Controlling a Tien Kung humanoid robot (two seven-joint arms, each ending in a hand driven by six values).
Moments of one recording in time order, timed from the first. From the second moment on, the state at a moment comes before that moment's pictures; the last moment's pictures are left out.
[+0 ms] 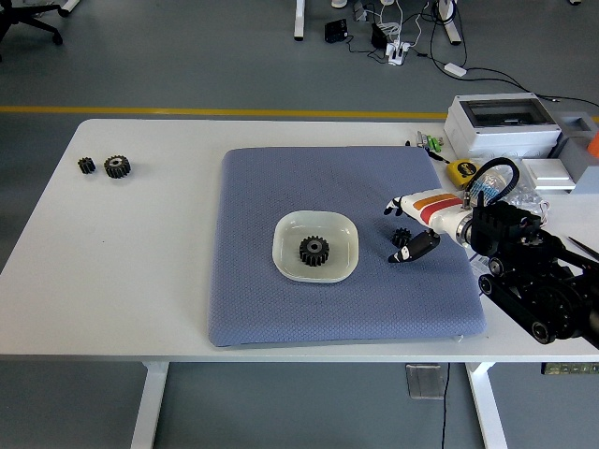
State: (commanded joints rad) left arm -0.16 0.00 -1.43 -0.18 1.37 0.19 0.17; right arm 0.88 -0.20 0.53 0.70 -1.96 -0.02 0.02
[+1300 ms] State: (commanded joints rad) left arm -0.15 0.00 -1.45 -0.18 1.38 0.19 0.17; right arm 0.87 -0.21 0.57 0.88 -1.97 -0.12 0.00
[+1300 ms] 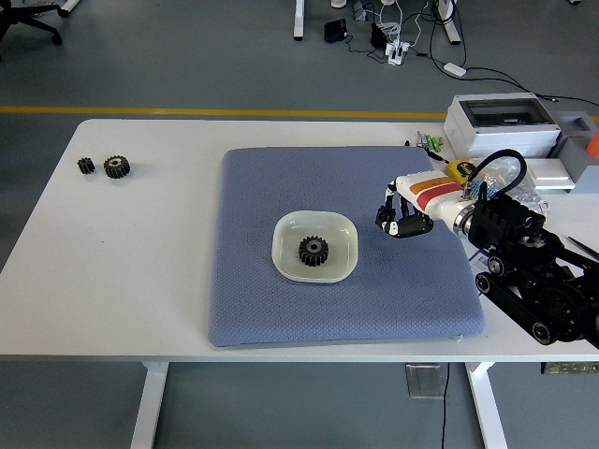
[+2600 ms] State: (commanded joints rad) left arm -0.15 0.00 -1.45 -0.18 1.40 0.19 0.17; right arm 0.95 -0.03 0.37 0.76 -1.96 -0.13 0.01
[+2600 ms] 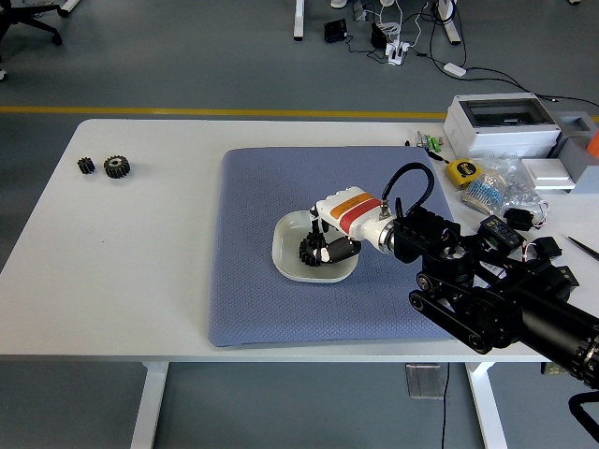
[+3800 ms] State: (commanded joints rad) left arm -0.15 0.00 -1.45 -0.18 1.41 0.19 0.18; right arm 0.98 -0.11 0.54 0.95 -1.94 -0.09 0.01
